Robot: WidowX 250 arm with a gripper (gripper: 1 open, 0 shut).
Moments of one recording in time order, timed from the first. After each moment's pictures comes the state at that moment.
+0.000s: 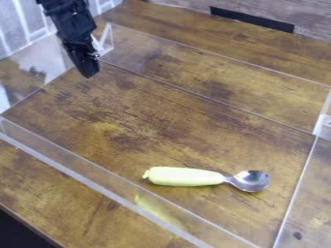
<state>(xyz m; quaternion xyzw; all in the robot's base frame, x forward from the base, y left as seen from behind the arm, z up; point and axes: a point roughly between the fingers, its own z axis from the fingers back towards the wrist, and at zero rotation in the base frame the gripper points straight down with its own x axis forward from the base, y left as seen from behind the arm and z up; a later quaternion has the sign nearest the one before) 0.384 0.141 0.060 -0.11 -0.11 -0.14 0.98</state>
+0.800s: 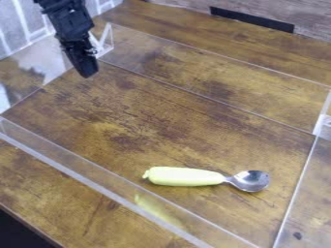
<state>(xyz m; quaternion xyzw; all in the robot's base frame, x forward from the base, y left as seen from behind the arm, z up) 0.379 0.138 0.062 -0.15 -0.09 -0.13 0.98</state>
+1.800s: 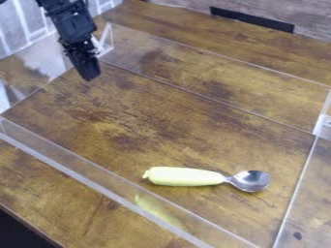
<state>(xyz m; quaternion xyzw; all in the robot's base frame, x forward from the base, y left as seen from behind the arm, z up) 0.381 0.137 0.061 -0.18 -0.07 -0.12 0.97</state>
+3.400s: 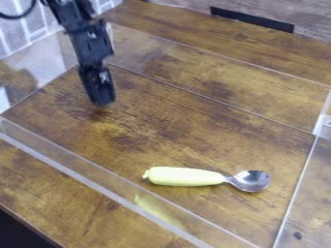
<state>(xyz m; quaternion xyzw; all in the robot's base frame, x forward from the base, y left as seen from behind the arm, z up) 0.361 0.078 0.035 -0.20 0.01 -0.28 0.94</state>
